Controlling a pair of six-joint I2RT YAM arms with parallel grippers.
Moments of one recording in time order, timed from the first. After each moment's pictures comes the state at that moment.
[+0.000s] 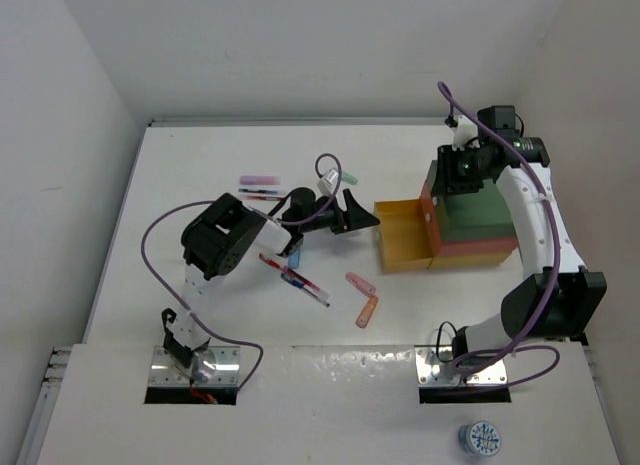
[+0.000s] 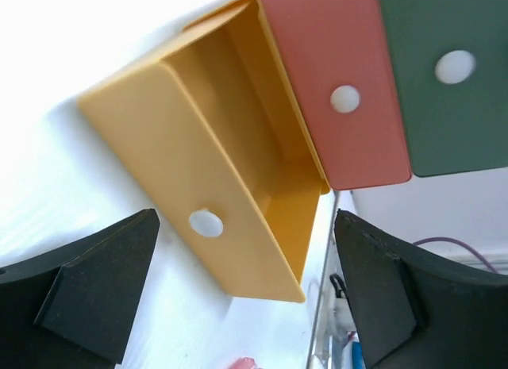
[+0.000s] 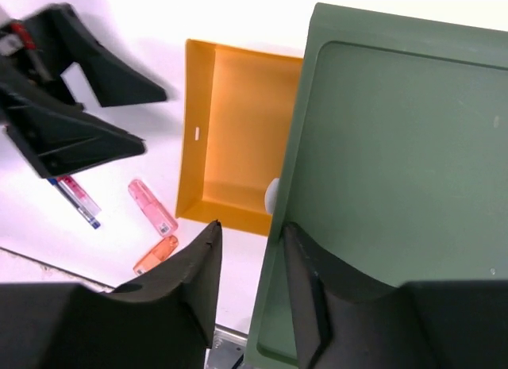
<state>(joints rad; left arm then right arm) -0.63 2.17 1.03 1.01 0.55 -1.00 -0.01 1.49 1.48 -1.02 -0.27 -0.09</state>
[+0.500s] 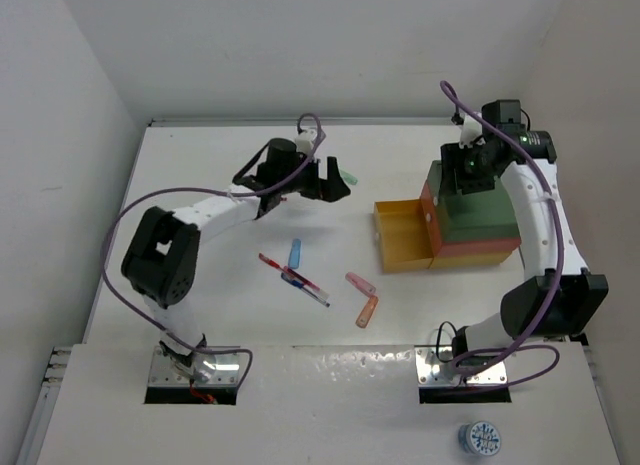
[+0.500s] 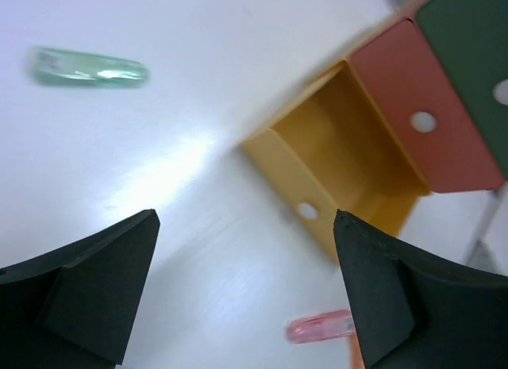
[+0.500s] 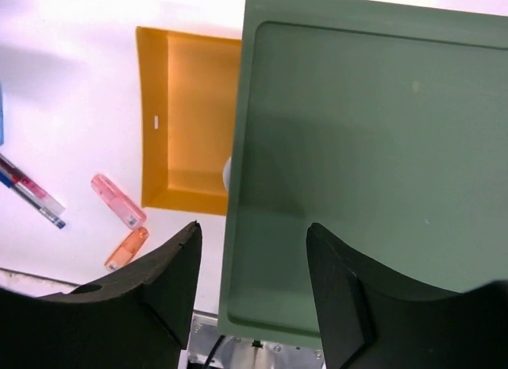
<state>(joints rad) -0.51 1.80 1.20 0.20 0.43 -0.42 -0.01 1.50 1.56 -1.12 -0.17 -0.11</state>
